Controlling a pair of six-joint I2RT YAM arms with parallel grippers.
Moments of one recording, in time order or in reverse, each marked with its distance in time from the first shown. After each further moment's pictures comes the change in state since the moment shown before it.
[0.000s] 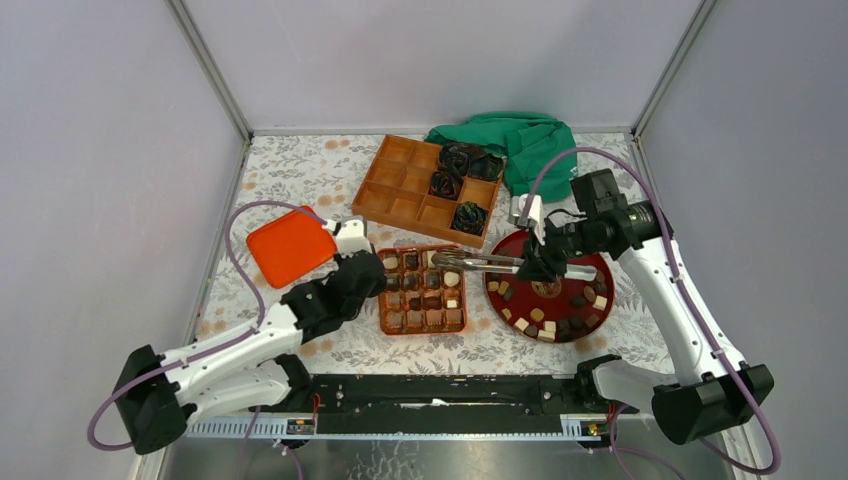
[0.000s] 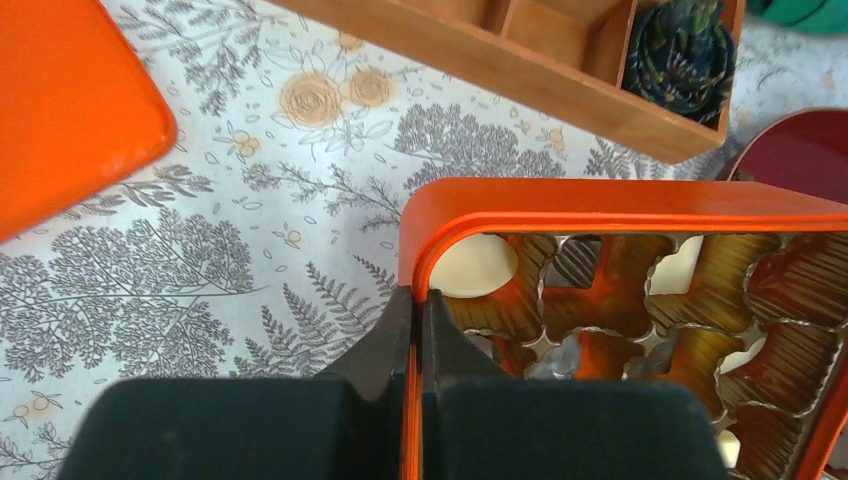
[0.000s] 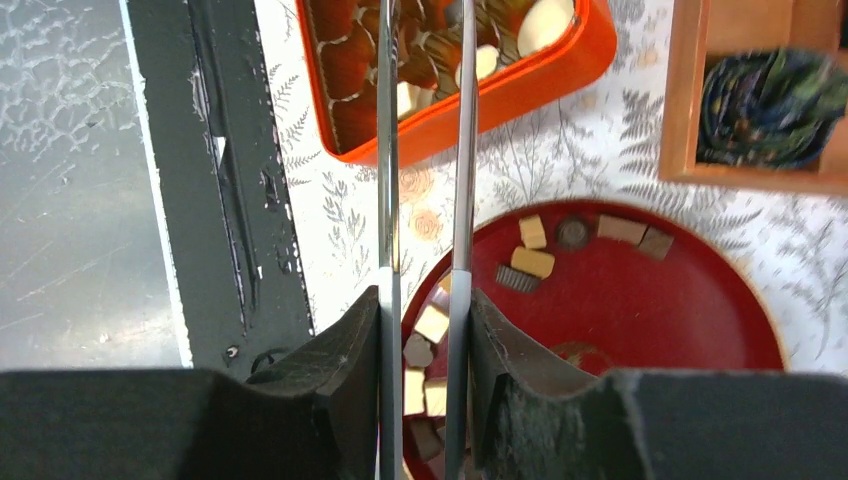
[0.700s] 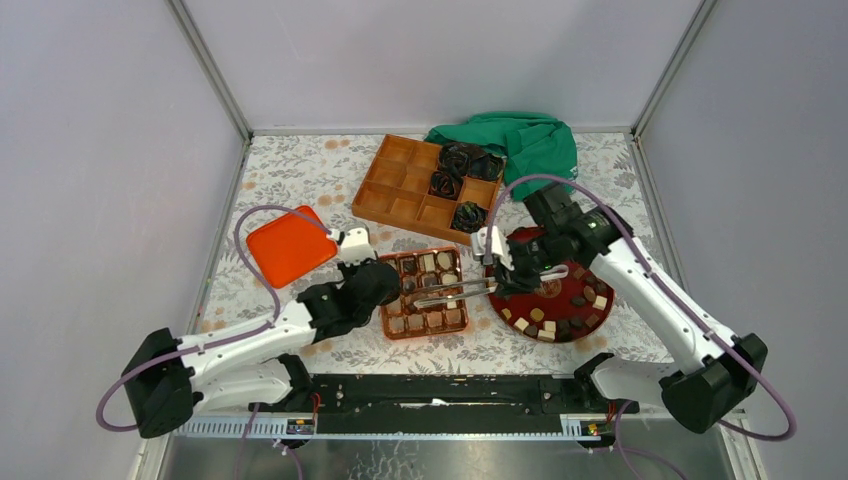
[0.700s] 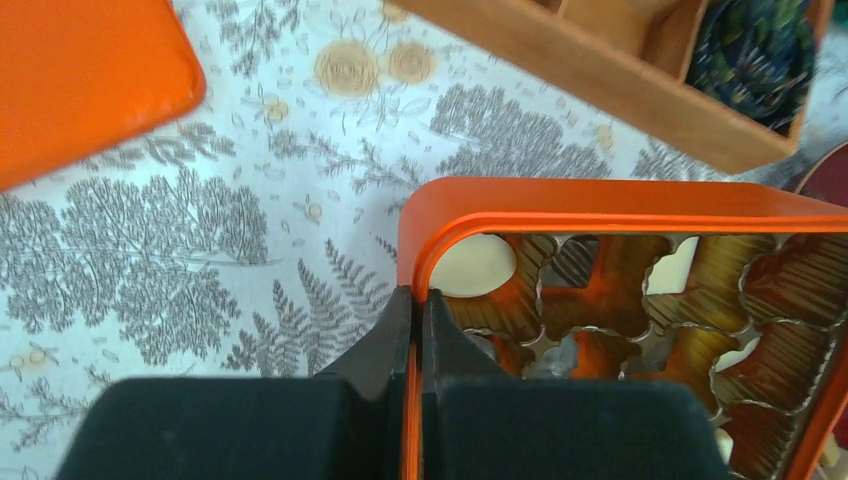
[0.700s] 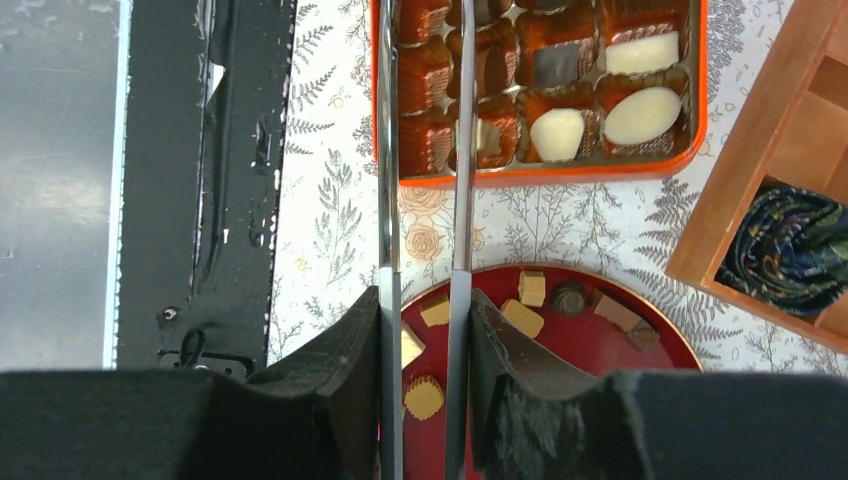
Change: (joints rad) left arm -0.102 0.026 -0.043 0.000 -0.175 -0.118; right arm 0.265 0.033 -0.021 0.061 0.090 -0.147
